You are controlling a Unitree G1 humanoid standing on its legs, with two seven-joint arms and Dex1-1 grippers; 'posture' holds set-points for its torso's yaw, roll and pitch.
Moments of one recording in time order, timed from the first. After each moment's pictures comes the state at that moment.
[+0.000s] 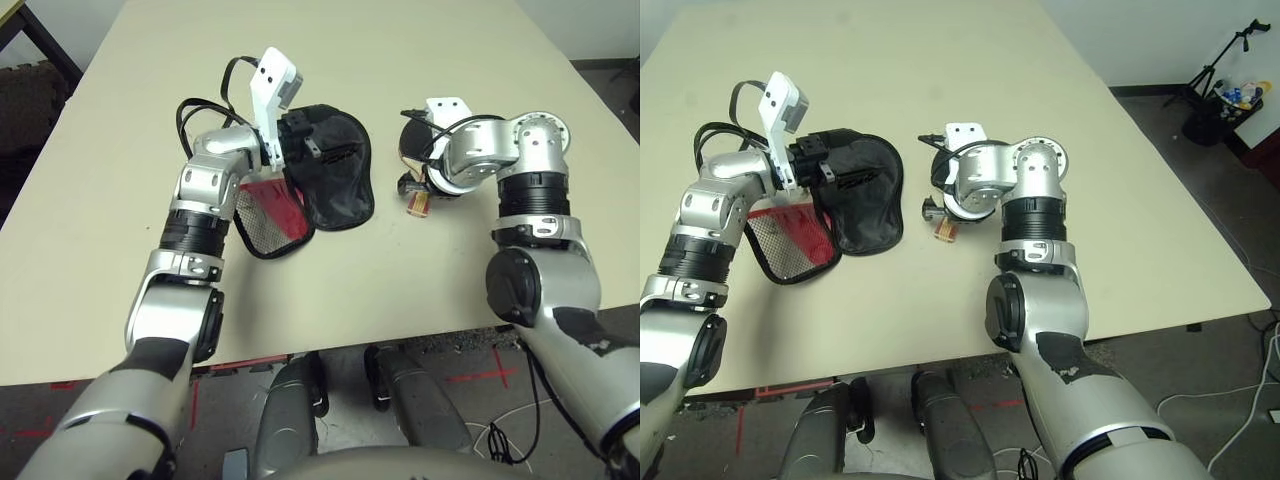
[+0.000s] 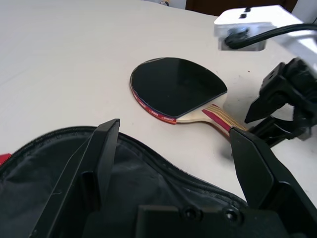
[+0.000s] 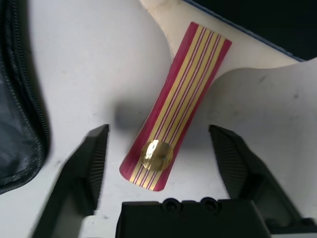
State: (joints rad) left arm -0.89 0.42 -0.03 0.37 -0.21 0.36 -0.96; right arm -1.20 -0.16 -0.32 0.64 1.16 1.59 -1.15
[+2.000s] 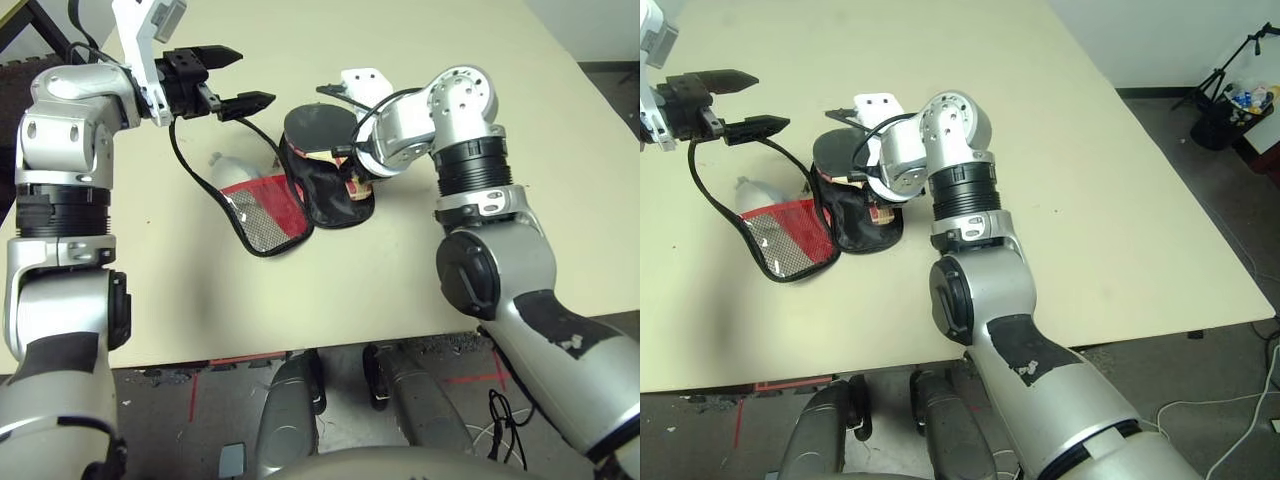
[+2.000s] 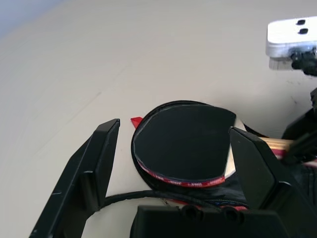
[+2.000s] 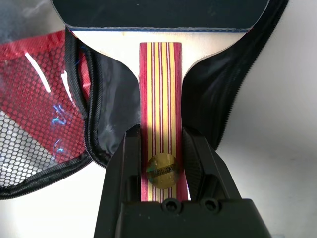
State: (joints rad) left arm -0.99 0.81 0.05 0.34 -0.24 0.46 -1.04; right arm -1.39 0.10 -0.30 0.63 0.74 1.59 -0.64
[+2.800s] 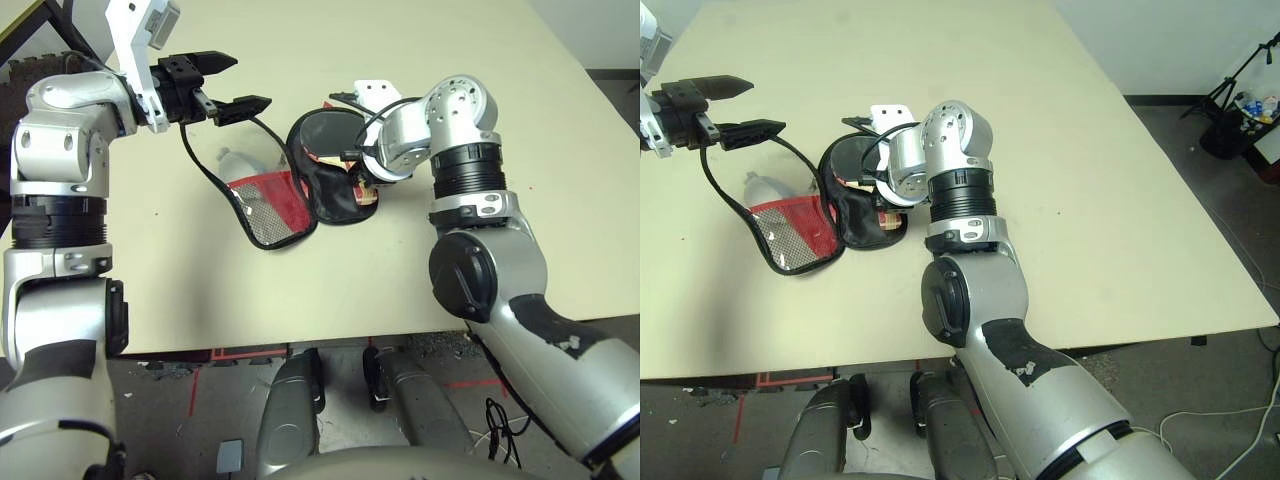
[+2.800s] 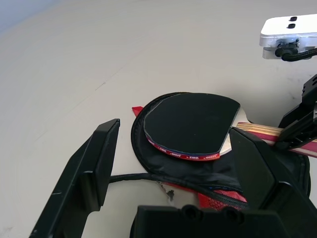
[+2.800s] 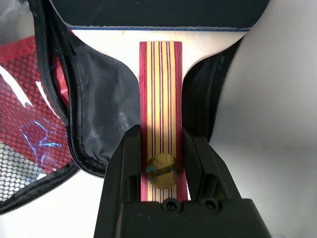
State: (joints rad) left arm -0.96 0.81 0.06 0.29 -0.25 0.49 -1.02; right arm -1.39 0.13 -0.42 0.67 0.45 1.52 -0.48
